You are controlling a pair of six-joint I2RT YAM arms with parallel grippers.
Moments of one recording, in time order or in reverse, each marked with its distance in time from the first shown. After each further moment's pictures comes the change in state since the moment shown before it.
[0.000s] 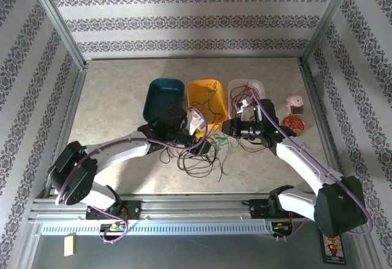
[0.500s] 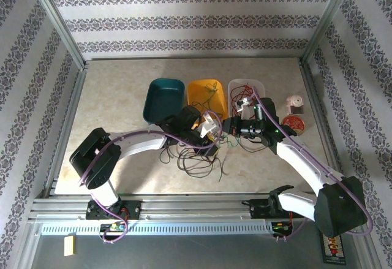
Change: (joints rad) left arm -0.026 0.201 0.135 -0.058 0.107 0.097; right arm 0.000 0.000 0.016 0.001 0.010 0.018
